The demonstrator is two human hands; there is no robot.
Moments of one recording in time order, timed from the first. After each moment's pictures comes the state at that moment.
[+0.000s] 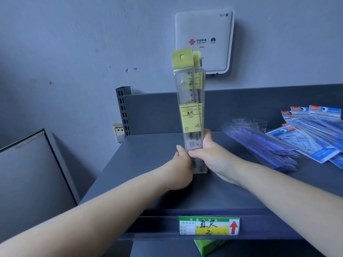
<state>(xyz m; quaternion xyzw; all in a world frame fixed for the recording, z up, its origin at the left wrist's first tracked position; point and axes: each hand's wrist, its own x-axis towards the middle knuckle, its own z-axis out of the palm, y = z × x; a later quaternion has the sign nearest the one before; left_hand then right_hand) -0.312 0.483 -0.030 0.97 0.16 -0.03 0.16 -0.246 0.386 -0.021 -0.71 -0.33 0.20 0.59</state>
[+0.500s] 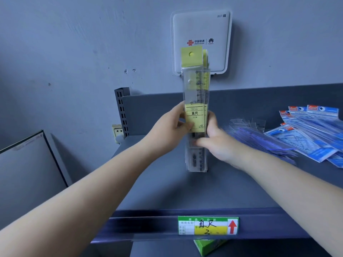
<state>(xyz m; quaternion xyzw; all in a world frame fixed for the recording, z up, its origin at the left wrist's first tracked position) -0.311 0.505 0.035 0.89 -0.06 0.25 0.37 -0.240 0.375 0.008 -0.75 -0.39 0.09 0.52</state>
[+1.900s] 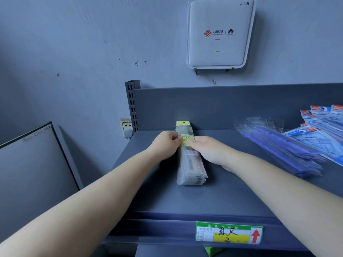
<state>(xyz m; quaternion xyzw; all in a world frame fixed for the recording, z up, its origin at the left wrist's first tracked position) -0.277 0.564 -0.022 0.91 0.14 0.14 0.35 -0.224 0.428 -0.021 -0.84 -0.32 0.17 0.40</state>
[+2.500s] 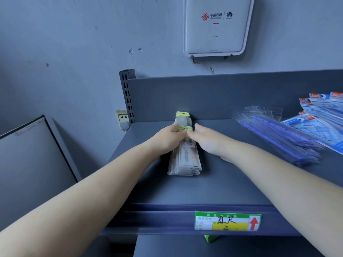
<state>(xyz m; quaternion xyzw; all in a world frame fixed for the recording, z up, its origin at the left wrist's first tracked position) -0.282 0.555 -0.025 0.88 0.12 0.07 0.46 -0.232 0.426 -0.018 -0.84 -0.30 0.18 0.40</state>
